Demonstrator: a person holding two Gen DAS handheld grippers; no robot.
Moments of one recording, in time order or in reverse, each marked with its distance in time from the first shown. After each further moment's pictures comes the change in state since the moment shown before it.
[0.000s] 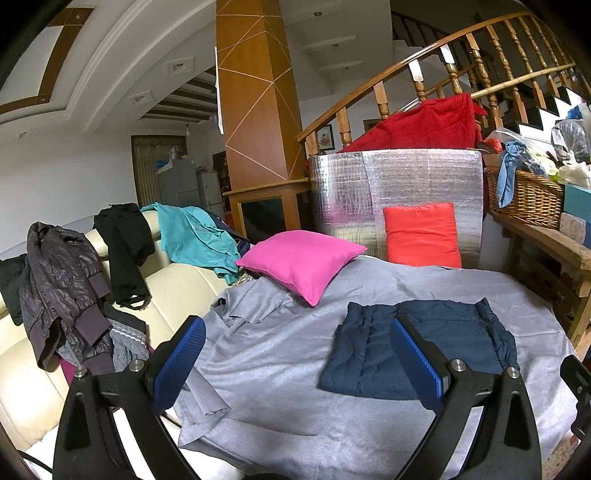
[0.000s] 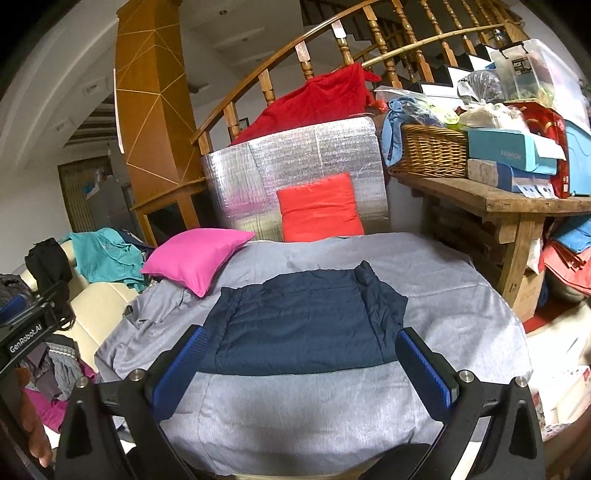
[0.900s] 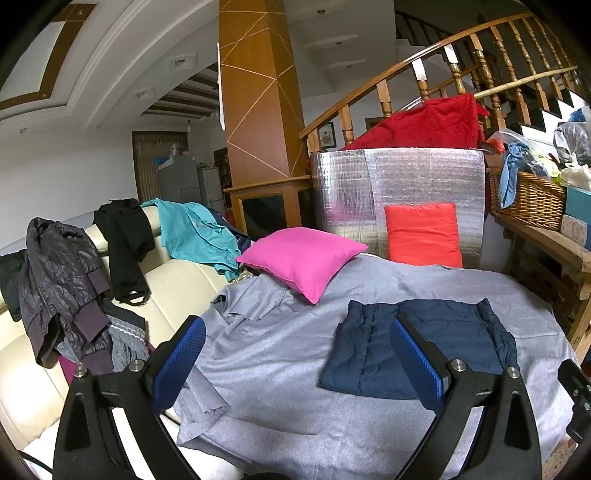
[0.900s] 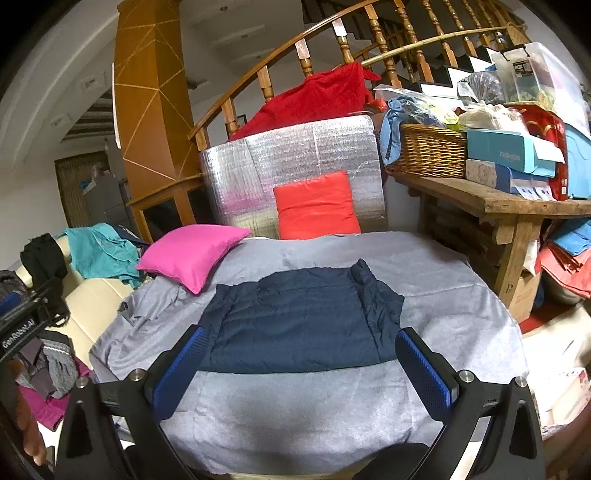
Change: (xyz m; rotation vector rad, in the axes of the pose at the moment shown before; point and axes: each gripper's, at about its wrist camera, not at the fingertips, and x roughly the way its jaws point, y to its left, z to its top) left arm 0.006 0.007 0.001 -0.010 0.016 -0.008; right arm 0.006 0.004 -0.001 -0.011 0.015 -0.026
